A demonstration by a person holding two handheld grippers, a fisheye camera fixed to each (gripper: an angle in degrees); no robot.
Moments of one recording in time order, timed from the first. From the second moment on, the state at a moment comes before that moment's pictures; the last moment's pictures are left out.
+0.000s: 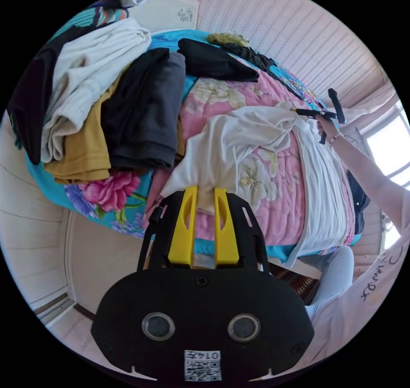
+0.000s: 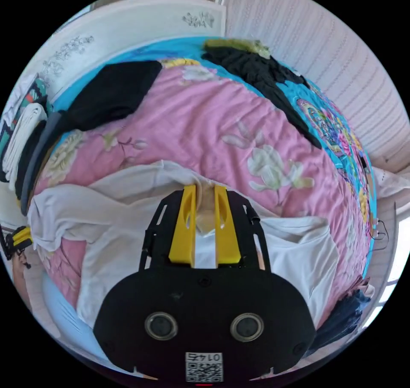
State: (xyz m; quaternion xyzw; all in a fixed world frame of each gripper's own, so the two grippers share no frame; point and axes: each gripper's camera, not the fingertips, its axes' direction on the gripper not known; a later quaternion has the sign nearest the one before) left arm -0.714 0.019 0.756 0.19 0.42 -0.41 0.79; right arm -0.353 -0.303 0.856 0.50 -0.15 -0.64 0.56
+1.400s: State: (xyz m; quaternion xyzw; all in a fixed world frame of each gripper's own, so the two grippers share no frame) left arm -0.745 0.248 0.834 0.25 0.43 -0.55 0.67; right arm -0.175 0.027 1.043 0.33 -0.07 -0.93 0.15
